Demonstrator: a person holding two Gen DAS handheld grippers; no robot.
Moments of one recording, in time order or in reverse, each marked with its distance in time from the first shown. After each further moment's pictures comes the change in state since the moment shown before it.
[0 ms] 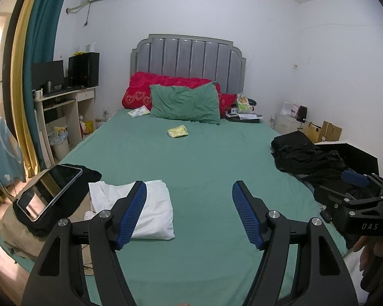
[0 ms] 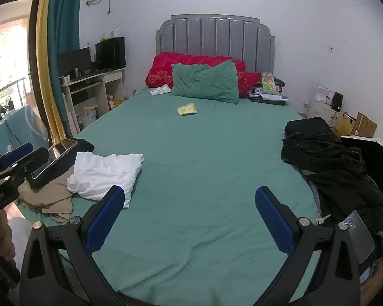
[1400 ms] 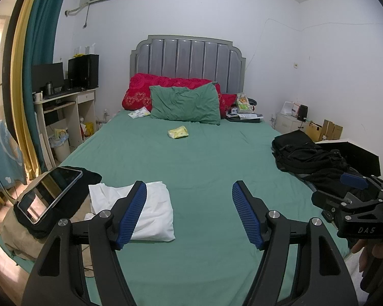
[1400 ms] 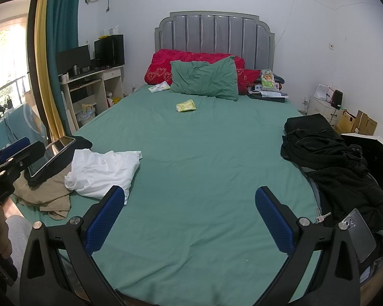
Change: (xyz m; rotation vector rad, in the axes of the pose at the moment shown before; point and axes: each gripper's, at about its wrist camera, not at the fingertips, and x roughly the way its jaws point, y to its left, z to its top) left arm 0.003 0.006 0.001 0.009 -0.002 -0.002; right arm 0.006 0.001 -0.004 -0.001 0.012 0.000
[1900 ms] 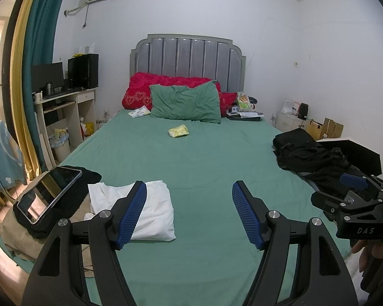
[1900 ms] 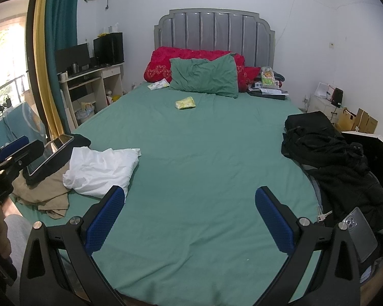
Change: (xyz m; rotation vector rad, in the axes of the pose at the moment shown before) left arm 0.001 0.002 -0.001 0.002 0.001 -0.003; right arm 0.006 -0.003 -0.008 0.005 0.012 -0.004
